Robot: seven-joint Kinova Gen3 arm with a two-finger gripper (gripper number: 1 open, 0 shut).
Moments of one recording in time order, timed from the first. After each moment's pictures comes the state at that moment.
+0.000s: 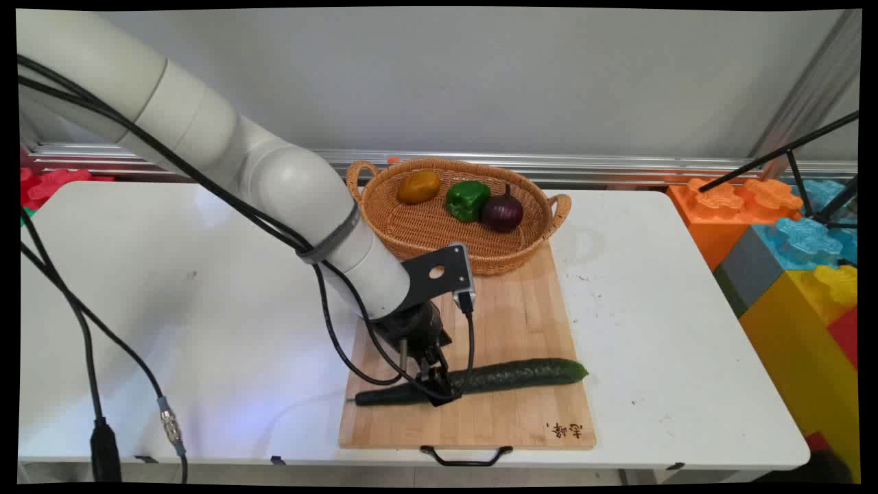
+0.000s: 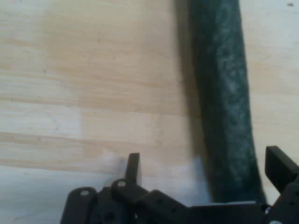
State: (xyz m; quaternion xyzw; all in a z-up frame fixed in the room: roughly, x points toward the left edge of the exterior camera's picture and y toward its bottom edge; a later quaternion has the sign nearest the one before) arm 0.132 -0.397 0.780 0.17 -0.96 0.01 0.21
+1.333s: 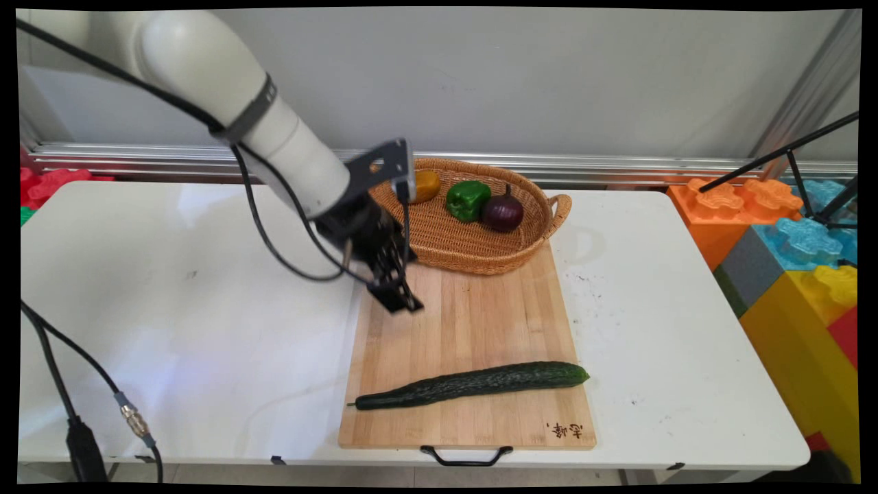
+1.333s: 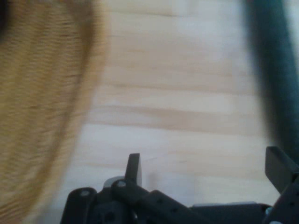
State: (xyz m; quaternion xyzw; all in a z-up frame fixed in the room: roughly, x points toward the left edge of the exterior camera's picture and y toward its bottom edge) arm 0.214 -0.445 0.872 0.16 -0.96 0.05 0.23
